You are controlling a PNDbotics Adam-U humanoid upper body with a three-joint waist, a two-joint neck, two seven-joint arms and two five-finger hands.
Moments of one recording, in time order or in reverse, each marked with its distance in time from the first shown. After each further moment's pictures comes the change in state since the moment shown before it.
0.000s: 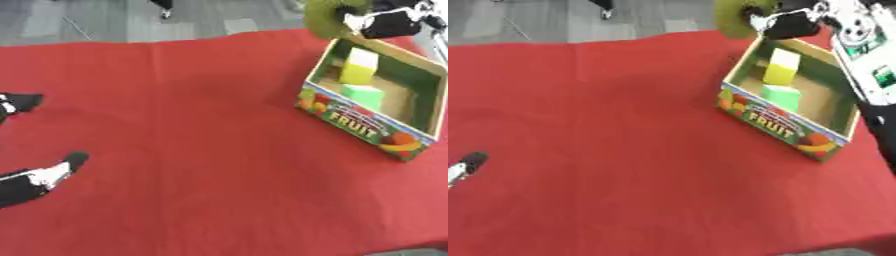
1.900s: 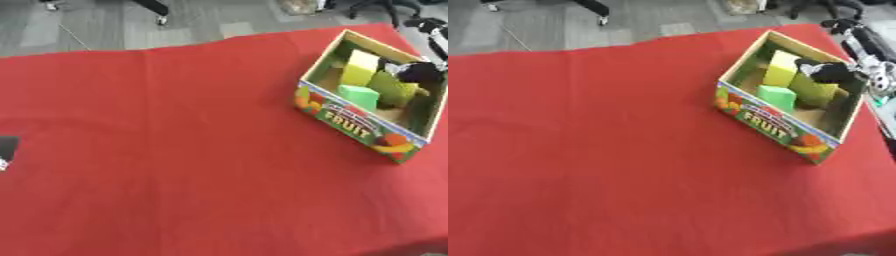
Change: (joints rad) left arm 0.029 -0.022 0.067 -0.009 0.056 0.031 0.094; right arm 0.131 -0.005 -0.060 0.192 0.116 -0.044 -0.119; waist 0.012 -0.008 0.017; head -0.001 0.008
